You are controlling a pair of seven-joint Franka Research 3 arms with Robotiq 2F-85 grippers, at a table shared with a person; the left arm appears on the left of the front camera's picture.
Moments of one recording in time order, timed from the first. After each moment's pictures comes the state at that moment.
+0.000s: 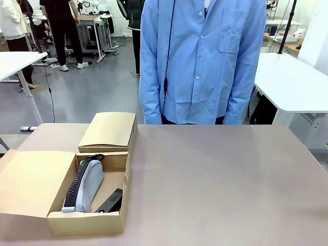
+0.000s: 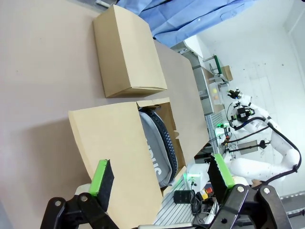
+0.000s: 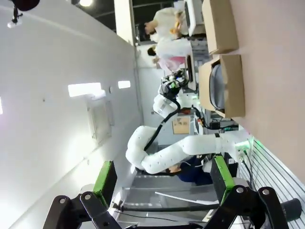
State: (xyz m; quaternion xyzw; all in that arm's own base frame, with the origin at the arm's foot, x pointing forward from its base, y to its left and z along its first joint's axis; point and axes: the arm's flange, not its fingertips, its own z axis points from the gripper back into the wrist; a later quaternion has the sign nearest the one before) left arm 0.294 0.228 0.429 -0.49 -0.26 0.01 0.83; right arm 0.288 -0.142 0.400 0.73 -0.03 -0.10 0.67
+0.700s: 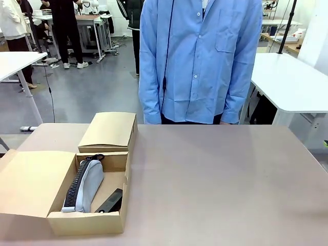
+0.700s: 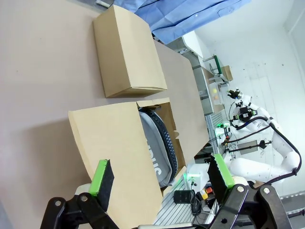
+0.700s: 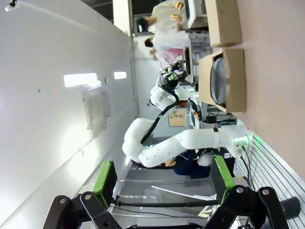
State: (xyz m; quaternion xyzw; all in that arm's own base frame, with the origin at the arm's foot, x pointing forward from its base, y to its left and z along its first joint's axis) left arm 0.294 0.228 0.429 -0.49 -0.26 0.01 0.83; right arm 0.289 -0.130 0.414 0.73 -0.03 -0.07 0.68
